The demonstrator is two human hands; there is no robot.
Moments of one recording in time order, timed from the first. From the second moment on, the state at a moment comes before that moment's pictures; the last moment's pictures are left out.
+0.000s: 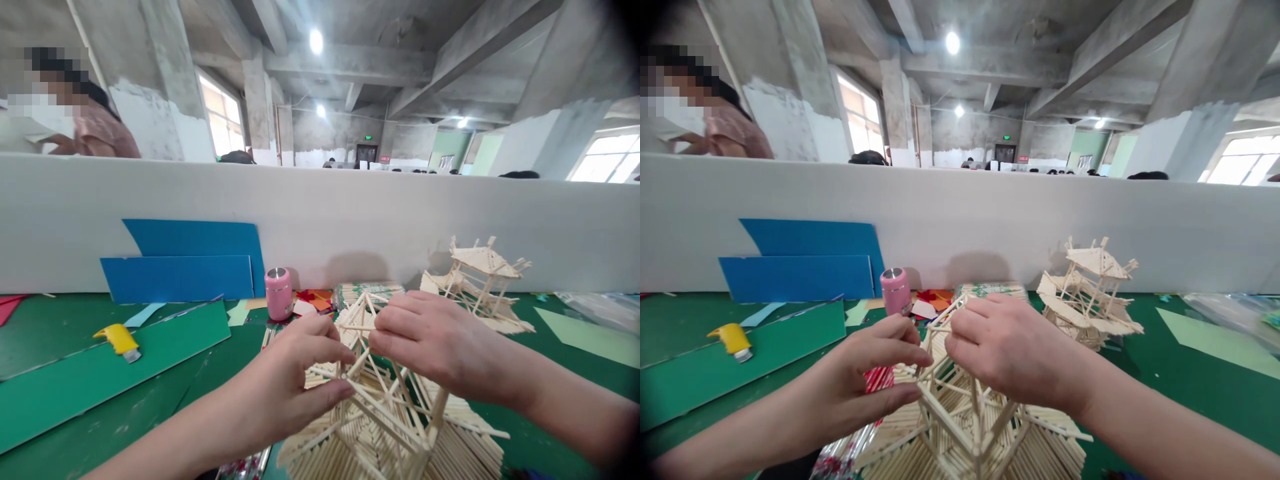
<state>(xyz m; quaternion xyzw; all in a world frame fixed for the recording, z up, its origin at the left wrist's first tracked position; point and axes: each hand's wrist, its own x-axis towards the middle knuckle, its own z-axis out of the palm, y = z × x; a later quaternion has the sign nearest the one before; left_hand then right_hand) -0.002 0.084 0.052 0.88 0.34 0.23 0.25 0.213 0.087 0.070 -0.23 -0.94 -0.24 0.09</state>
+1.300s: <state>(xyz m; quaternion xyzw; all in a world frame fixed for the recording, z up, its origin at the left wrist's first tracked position) -0.002 0.083 0.054 0.87 0.35 0.20 0.28 0.212 0.085 0.069 -0.28 -0.94 -0.18 0.07</state>
